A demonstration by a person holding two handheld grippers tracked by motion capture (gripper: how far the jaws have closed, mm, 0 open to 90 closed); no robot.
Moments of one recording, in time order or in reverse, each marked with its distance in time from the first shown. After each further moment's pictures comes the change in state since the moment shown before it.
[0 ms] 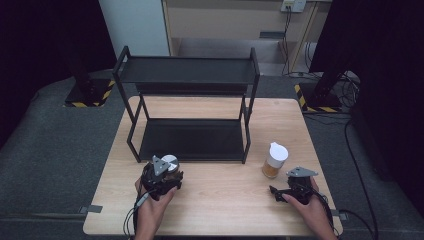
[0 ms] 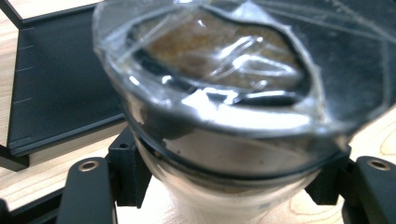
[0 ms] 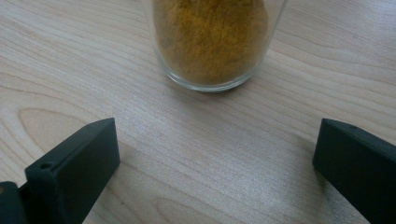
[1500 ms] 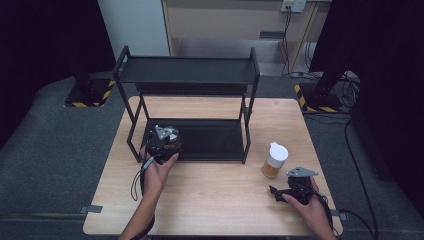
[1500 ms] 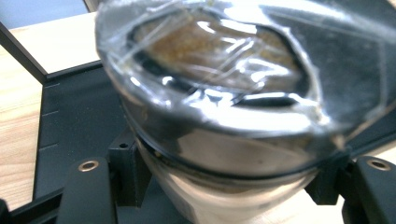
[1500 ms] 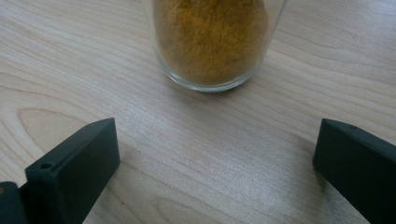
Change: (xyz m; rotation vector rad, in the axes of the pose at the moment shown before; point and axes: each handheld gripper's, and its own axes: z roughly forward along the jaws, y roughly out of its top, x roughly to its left) left arm 0.042 0.058 0.068 -0.009 0.048 -0.030; right arm 0.000 0.000 0.000 -0.001 0.000 0.000
